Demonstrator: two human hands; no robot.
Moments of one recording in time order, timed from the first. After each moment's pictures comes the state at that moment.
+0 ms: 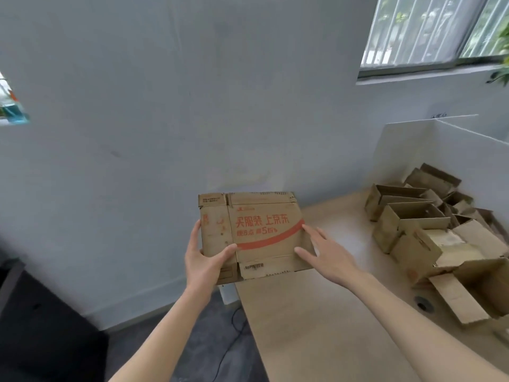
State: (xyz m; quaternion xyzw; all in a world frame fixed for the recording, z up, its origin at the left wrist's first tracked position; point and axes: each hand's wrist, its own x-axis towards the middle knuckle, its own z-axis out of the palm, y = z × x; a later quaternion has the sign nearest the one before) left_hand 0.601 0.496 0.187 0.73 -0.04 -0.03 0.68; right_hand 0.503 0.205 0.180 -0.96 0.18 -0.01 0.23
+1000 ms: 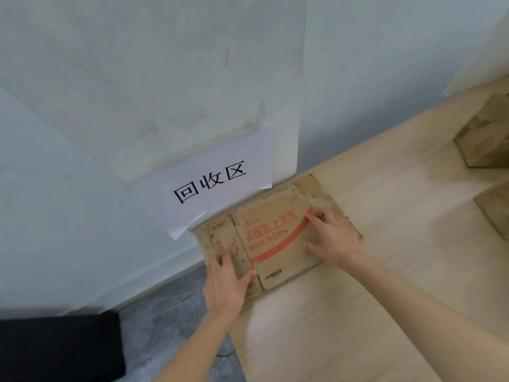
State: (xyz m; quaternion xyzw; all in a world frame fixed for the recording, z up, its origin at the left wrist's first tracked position) left_hand 0.815 0.342 -0.099 0.97 -0.07 -0.18 0.12; right_hand 0.769 0.072 -0.113 -0.96 0.19 0.12 0.17
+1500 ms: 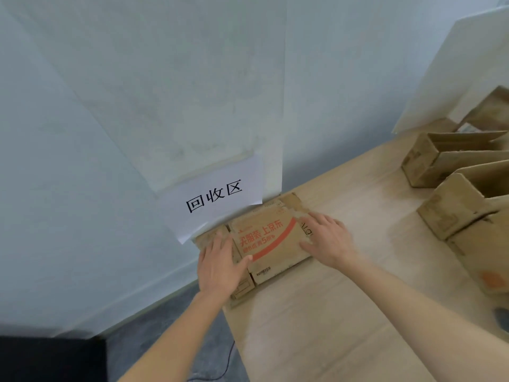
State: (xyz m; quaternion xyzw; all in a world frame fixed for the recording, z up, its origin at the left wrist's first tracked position) left_hand 0.810 0.346 -0.006 0.97 -0.21 -0.09 0.12; right_hand 0.718 0.090 0.002 -0.97 0.18 0.06 0.12
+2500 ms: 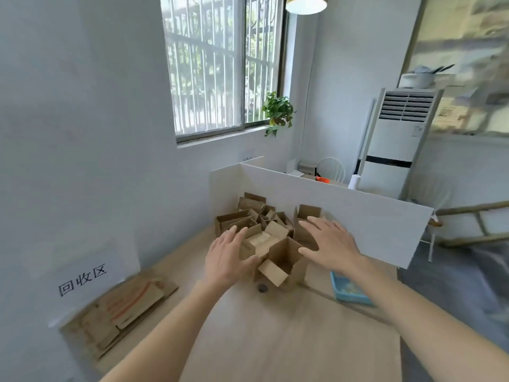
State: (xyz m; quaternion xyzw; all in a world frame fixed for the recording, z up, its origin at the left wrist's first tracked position) left_hand 0.341 0.257 0.334 0.78 -0.57 0.03 0.27; right_hand 0.104 0.124 0.385 -0.90 0.41 -0.11 -0.05
